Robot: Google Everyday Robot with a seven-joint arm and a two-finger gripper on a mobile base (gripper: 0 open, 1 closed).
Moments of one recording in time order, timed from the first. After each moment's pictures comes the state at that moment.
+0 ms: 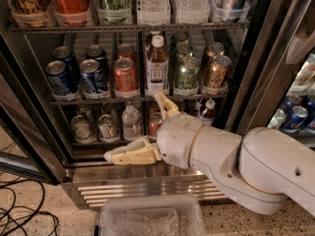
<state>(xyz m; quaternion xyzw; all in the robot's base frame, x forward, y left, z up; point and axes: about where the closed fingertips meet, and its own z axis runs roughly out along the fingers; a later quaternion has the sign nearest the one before) 0.440 0.041 0.888 -0.41 0.64 0.26 0.60</state>
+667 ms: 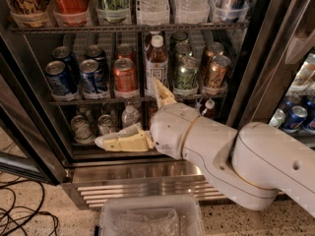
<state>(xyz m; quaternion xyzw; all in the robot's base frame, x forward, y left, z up) 0.454 0.050 0.919 -0.38 0.62 0.26 0.63</state>
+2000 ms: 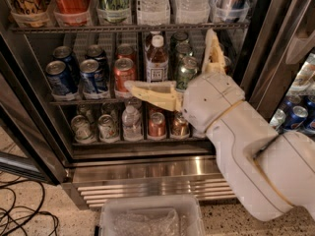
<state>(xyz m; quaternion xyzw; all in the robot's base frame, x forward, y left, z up) 0.482 -0.038 1.020 -0.25 0.55 0.13 0.79</state>
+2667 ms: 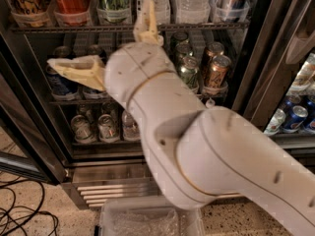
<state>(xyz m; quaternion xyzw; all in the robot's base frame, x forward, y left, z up) 0.479 0.068 1.074 -0.28 0.54 0.09 0.79</state>
